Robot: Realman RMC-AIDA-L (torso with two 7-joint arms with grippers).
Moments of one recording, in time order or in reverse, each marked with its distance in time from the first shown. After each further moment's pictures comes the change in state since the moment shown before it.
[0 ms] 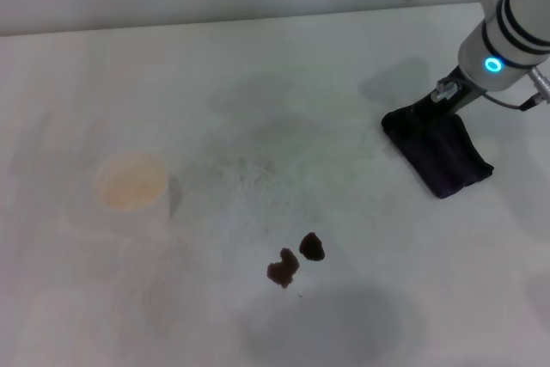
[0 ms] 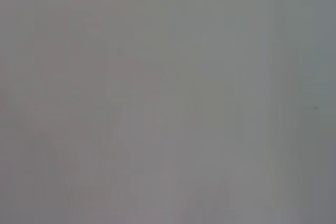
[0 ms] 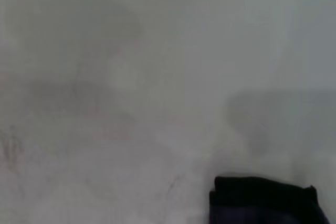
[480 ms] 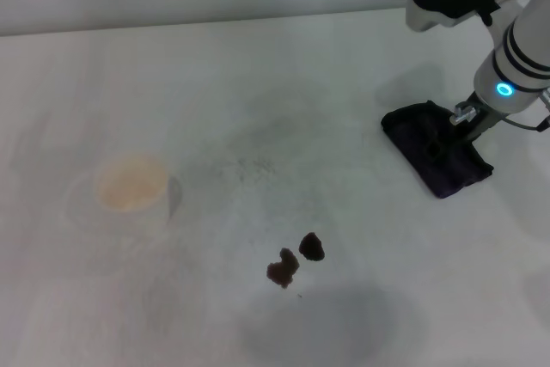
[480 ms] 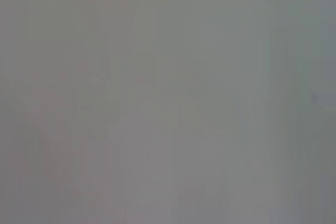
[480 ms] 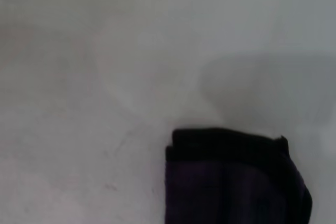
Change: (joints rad) left arm -0.014 -0.002 0.006 0.001 0.008 0.035 0.003; right arm 0.016 0.001 -0.009 -0.155 -0.077 -0.062 0.012
